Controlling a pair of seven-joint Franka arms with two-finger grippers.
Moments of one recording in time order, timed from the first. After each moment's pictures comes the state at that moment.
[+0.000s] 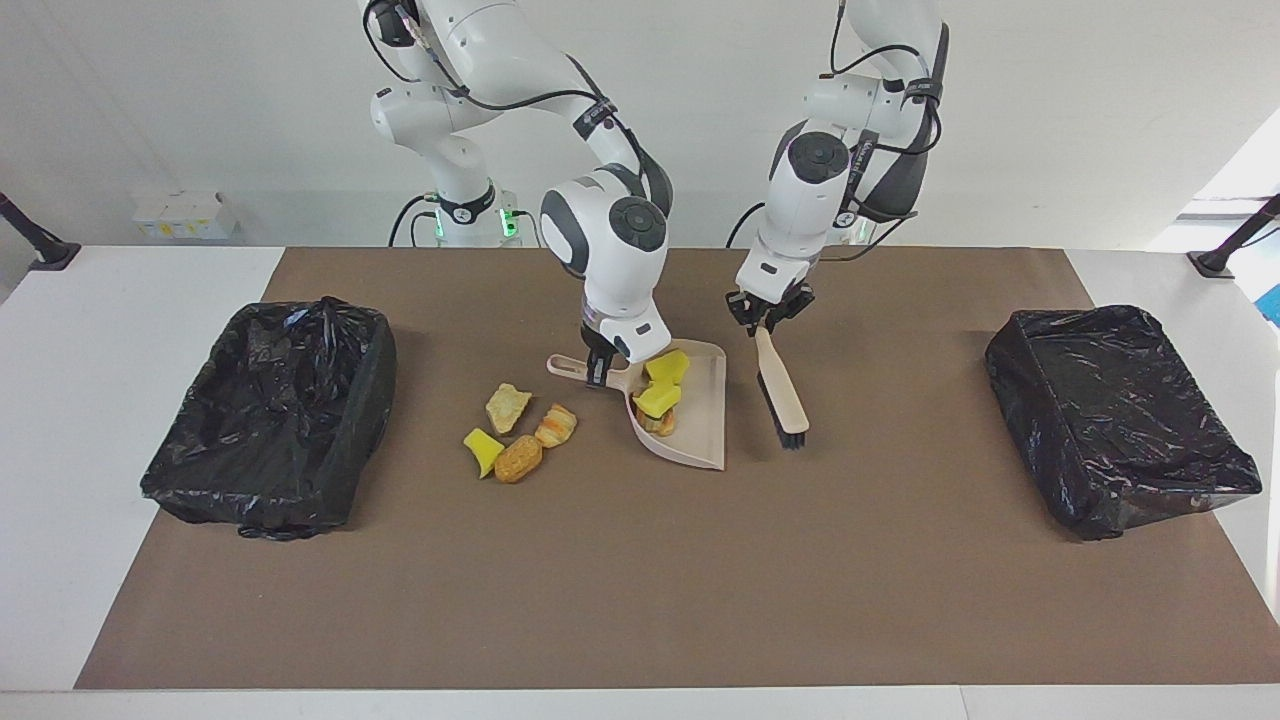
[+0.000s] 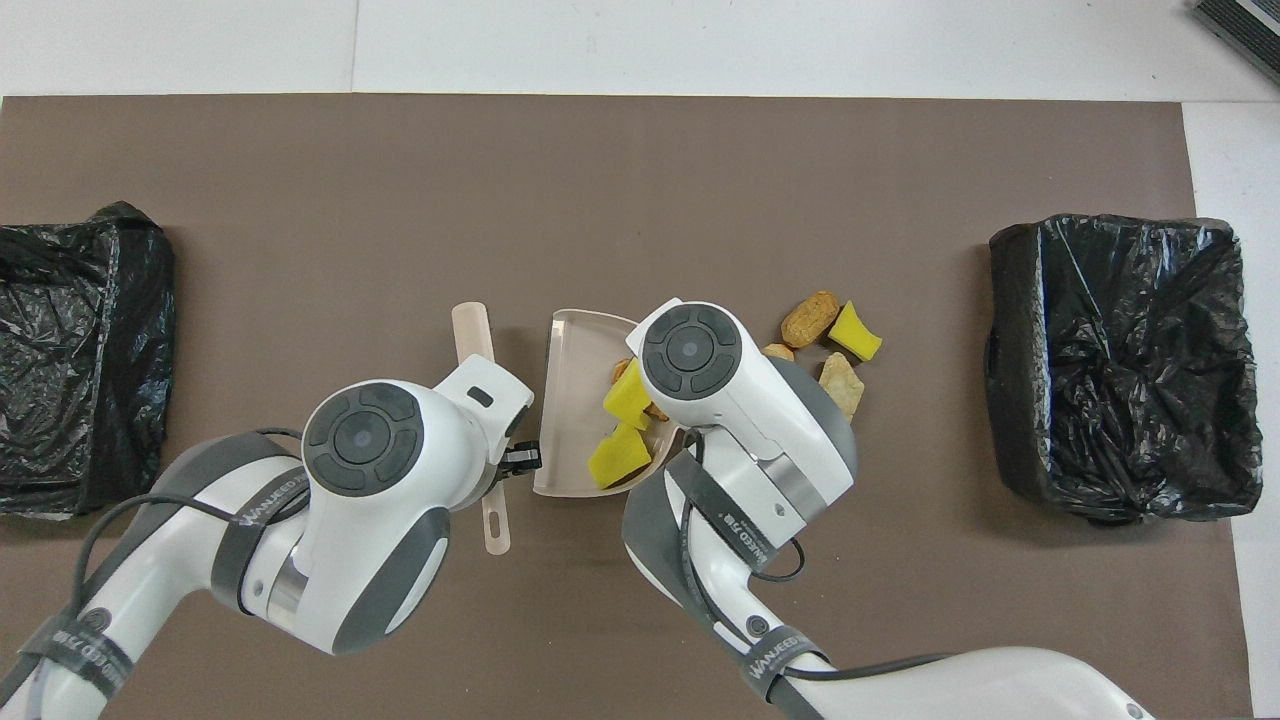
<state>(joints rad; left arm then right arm) -0.39 -0.07 -0.16 -2.17 -0.06 2.07 -0.63 0.44 0.30 0.08 -1.80 -0.18 1.94 -0.79</state>
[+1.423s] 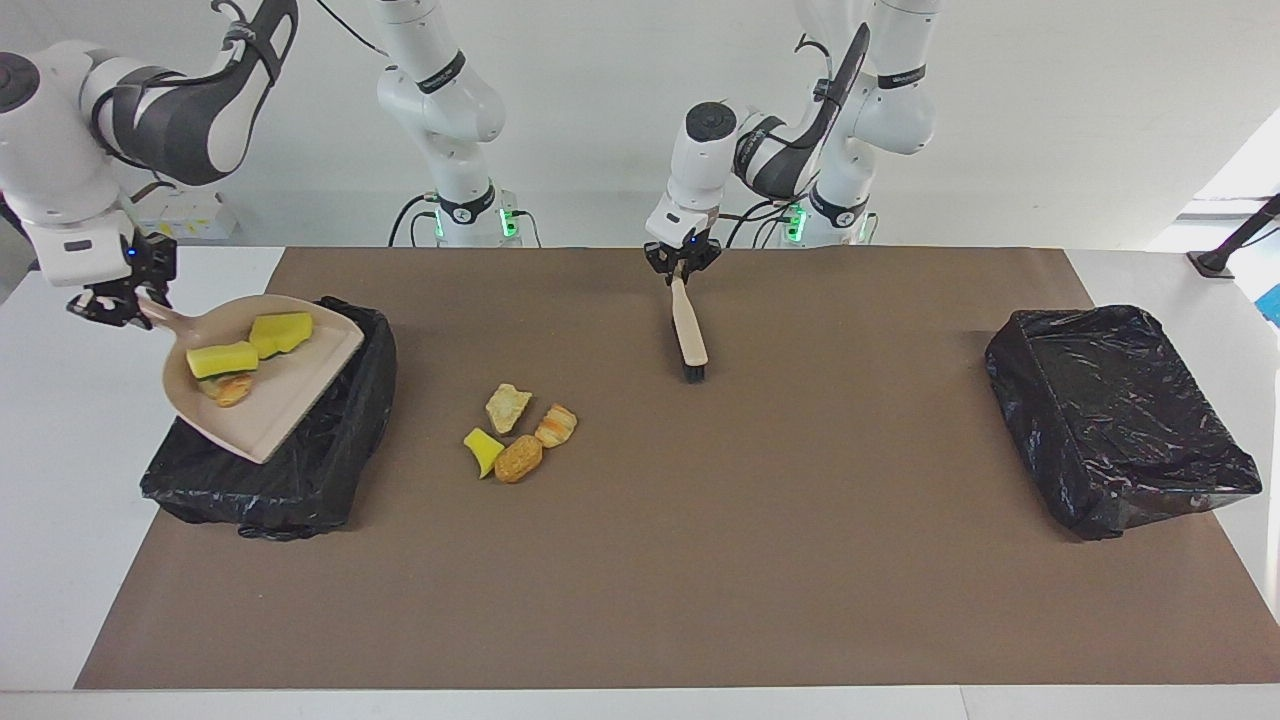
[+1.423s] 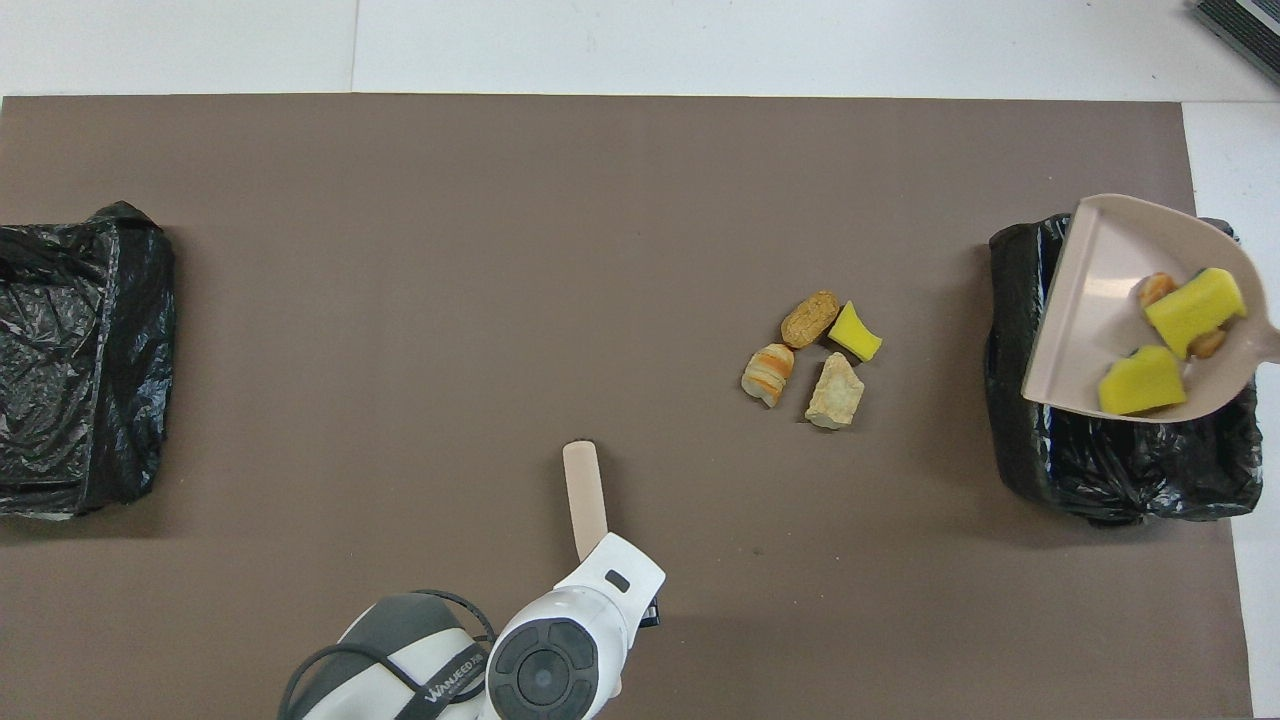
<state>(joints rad) -0.77 -0.11 -0.19 -2.46 -0.19 2.38 -0.89 -0.48 0.12 0.07 -1.65 -0.32 1.83 -1.62</state>
